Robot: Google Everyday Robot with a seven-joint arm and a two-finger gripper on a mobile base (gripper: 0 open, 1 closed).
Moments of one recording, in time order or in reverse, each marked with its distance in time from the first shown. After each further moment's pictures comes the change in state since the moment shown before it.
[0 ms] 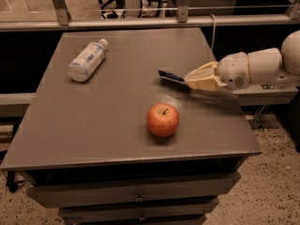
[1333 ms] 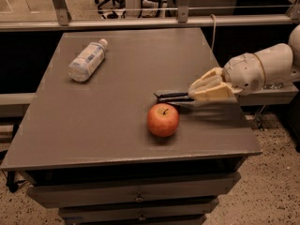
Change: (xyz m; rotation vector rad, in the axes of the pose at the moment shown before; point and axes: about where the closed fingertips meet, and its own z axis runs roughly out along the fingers) arm -0.012 0.069 -0.029 -0.299 -0.020 -0.070
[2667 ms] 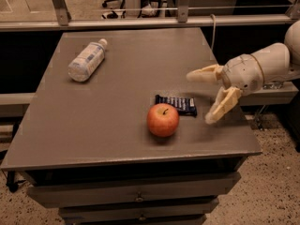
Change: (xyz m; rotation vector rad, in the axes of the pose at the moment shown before) arm 0.010 0.001 0.003 -0.040 0.051 -0.015
